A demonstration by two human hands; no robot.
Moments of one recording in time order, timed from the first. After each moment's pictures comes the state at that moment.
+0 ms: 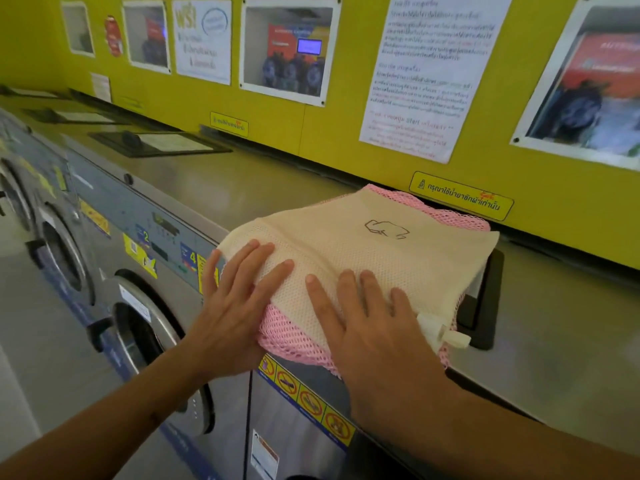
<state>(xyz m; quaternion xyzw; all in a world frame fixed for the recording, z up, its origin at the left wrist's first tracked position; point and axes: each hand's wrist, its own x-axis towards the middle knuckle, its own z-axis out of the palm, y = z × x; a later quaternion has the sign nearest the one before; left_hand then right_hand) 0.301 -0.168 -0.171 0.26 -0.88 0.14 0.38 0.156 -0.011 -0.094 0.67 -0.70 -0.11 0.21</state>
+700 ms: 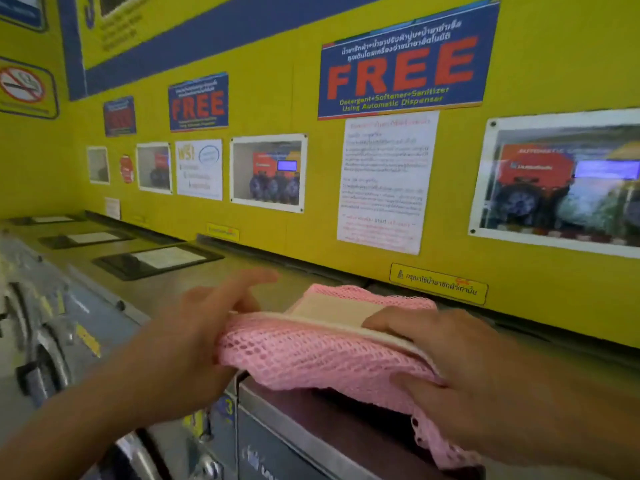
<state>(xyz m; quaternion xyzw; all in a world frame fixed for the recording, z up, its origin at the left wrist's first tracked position) 0.320 -0.149 0.015 0.17 -0.91 0.02 0.37 0.085 0.024 0.049 0.73 -0.66 0.18 0.01</state>
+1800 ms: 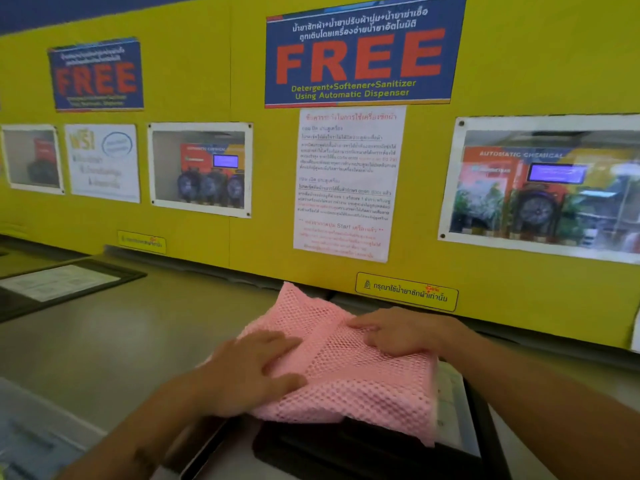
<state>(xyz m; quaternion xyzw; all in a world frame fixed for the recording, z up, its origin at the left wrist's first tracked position) 0.188 -0.295 -0.048 0.23 -0.96 -0.15 0.07 -0.048 -0.159 0.004 0.57 -0.81 -0.03 -0.10</state>
